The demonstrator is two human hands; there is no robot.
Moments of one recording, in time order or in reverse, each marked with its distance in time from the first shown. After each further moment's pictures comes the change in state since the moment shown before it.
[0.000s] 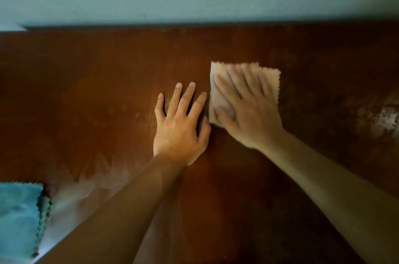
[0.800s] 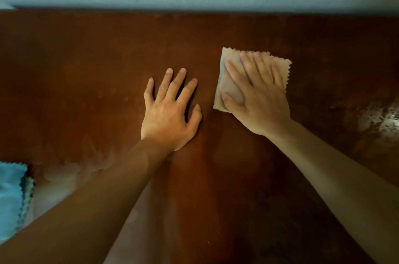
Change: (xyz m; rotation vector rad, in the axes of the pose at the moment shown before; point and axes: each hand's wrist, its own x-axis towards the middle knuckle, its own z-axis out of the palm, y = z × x) left_hand 0.000 0.001 0.001 -0.008 0.012 -0.022; right_hand -0.014 0.032 -0.001 0.036 0.038 0.074
